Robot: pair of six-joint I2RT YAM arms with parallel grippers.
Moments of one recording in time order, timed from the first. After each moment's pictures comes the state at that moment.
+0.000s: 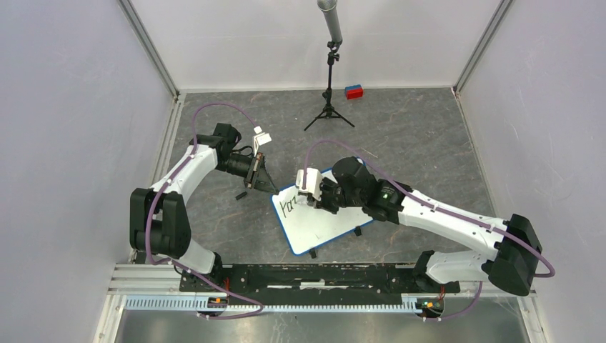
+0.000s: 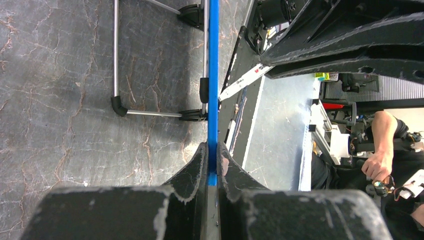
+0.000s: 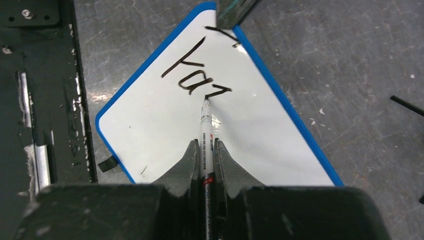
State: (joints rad) left arm -0.17 1.53 1.11 -1.00 1.16 0.46; right arm 0.98 1.25 0.95 -0.28 -0.23 -0.39
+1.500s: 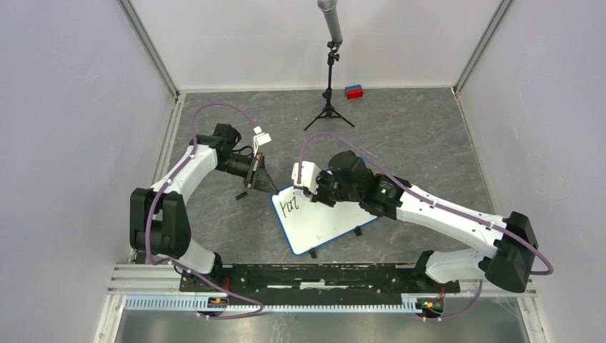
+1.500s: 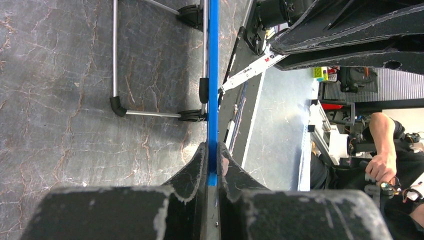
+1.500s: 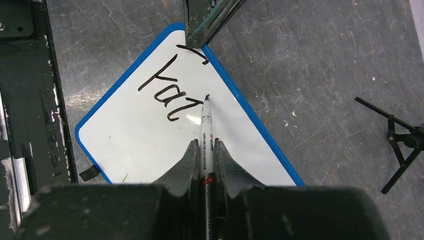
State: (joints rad) left arm -0.17 1.53 1.10 -1.00 1.16 0.46; right arm 0.99 1.28 1.03 -0.32 -0.17 -0.42
